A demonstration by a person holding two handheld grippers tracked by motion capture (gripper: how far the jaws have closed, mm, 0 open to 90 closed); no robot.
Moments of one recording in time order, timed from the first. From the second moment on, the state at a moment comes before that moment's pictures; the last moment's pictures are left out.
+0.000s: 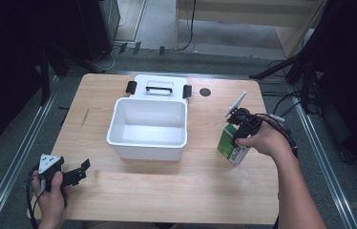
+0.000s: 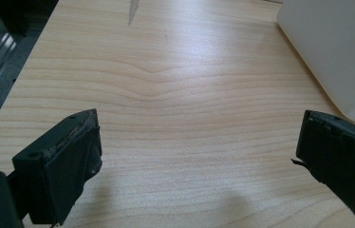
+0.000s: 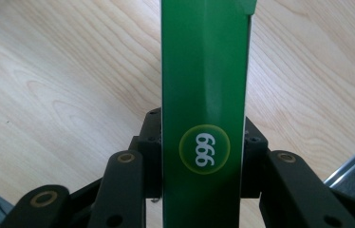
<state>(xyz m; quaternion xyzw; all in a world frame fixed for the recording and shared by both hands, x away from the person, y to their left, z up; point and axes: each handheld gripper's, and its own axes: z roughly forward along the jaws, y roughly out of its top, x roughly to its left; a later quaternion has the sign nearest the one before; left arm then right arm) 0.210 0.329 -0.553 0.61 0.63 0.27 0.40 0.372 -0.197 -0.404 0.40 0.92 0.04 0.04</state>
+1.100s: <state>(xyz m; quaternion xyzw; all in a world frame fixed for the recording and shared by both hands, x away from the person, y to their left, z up) 0.210 0.330 -0.553 0.60 0.64 0.28 0.39 0.368 -0.162 -0.329 0.21 0.97 0.10 0.11</state>
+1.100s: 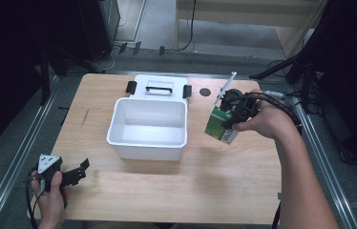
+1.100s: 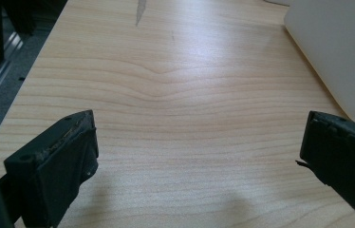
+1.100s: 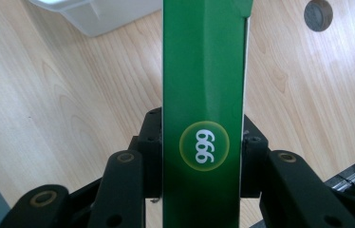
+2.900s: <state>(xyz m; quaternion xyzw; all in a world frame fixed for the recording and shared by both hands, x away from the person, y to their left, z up) 0.211 0.330 -0.553 0.61 0.64 0.27 0.39 0.383 -0.049 -0.254 0.06 0.99 0.09 0.11</state>
